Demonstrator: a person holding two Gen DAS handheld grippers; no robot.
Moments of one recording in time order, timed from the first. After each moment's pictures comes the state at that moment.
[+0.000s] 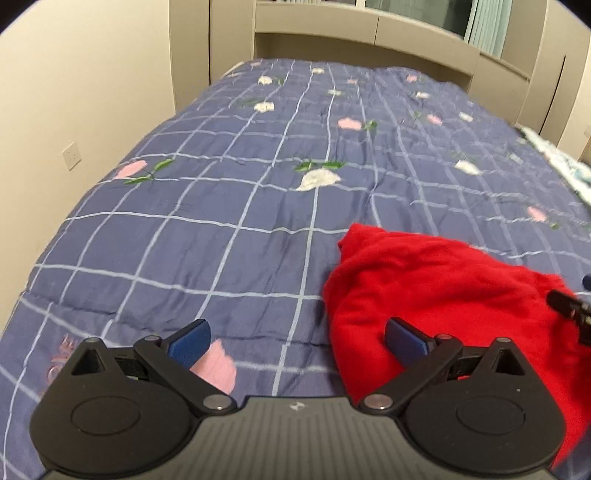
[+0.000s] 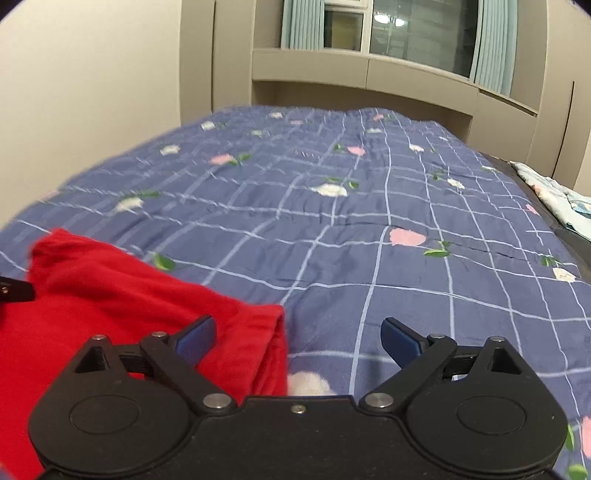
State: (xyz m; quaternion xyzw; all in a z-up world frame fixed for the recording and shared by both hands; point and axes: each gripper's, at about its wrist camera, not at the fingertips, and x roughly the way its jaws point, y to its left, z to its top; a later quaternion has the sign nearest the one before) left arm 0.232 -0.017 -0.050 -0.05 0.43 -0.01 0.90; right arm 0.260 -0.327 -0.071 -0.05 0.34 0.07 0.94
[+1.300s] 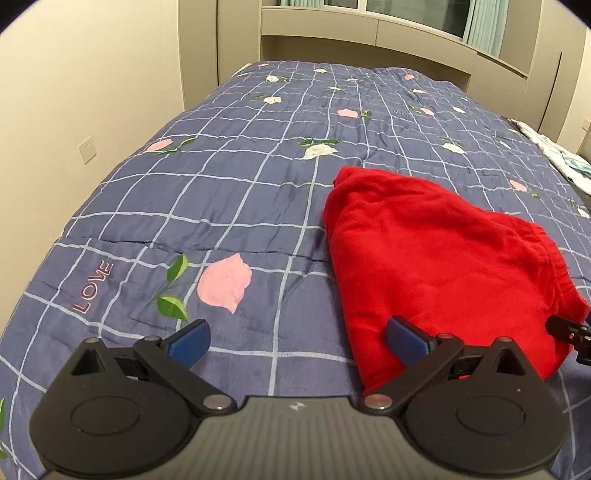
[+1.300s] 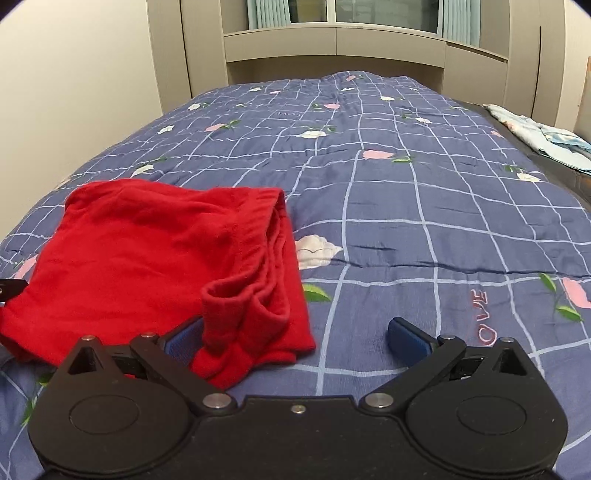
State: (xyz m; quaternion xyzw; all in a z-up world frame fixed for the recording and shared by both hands) left arm 0.163 -0.024 -0.054 -0.03 0.43 0.00 0.90; right arm 0.176 -0.334 -0.085 0.01 0.39 0.03 0.92
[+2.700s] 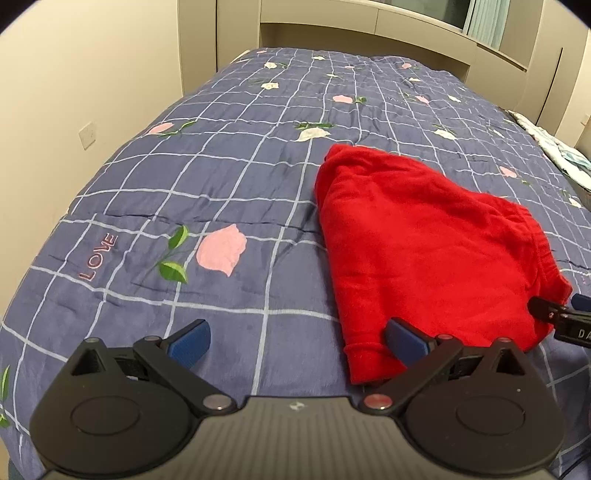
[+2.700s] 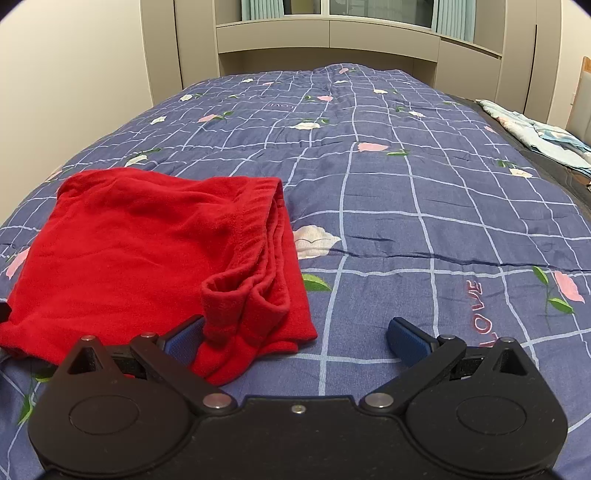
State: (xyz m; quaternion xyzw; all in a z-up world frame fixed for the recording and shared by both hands) left arm 0.143 -0.029 -0.046 -0.04 0.45 0.00 0.89; right arm 0.173 -0.327 -0.082 0.00 0.40 0.02 0.92
